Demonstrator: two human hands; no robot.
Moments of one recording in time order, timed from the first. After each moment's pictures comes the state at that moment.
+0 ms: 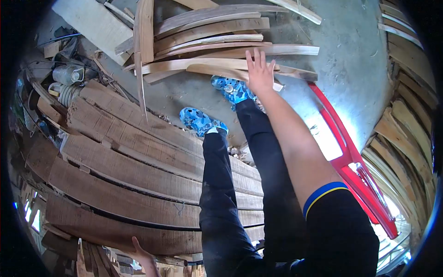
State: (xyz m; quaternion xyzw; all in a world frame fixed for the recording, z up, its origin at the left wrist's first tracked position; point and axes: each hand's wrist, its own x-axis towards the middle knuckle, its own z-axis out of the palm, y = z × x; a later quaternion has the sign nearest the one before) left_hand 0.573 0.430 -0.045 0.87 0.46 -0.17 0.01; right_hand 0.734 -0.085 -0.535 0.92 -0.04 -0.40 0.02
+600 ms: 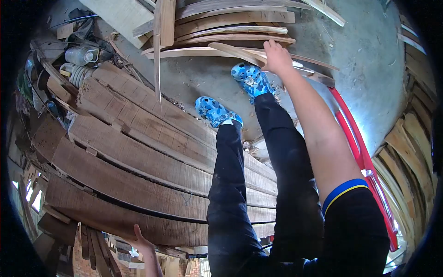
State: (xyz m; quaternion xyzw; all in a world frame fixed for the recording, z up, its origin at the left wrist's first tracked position) left_hand 0.581 0.416 -0.048 0.86 0.49 -0.16 0.00; right_hand 0.782 -0.090 -0.557 0.89 0.02 -0.44 -0.09
